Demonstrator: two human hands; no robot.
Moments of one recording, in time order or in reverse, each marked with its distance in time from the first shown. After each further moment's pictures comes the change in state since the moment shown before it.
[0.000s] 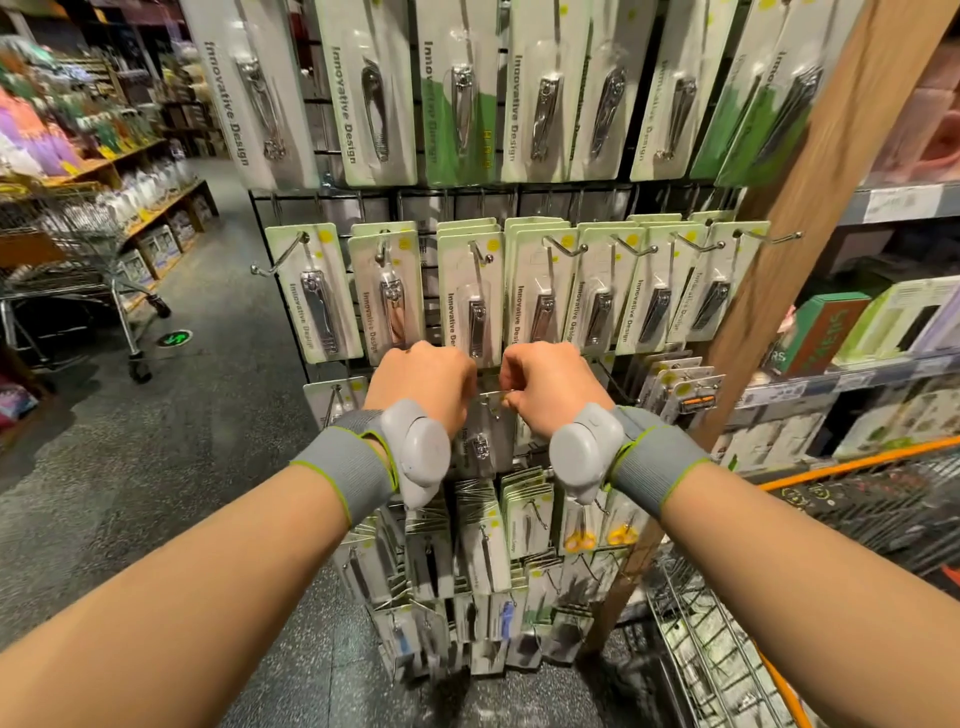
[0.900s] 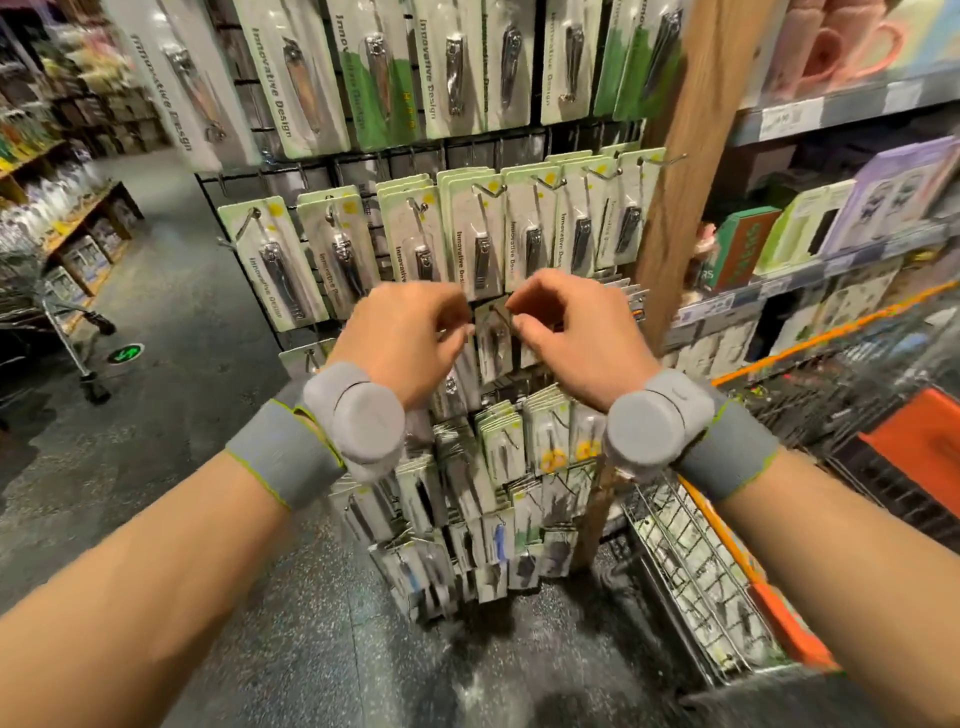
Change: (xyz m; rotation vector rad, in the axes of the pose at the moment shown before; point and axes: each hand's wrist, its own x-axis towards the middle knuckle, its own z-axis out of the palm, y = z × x) left_hand -0.053 0.020 -0.036 -0.270 0.202 0.298; right_hand -0.102 -0.010 -0.047 0.300 0.351 0.050
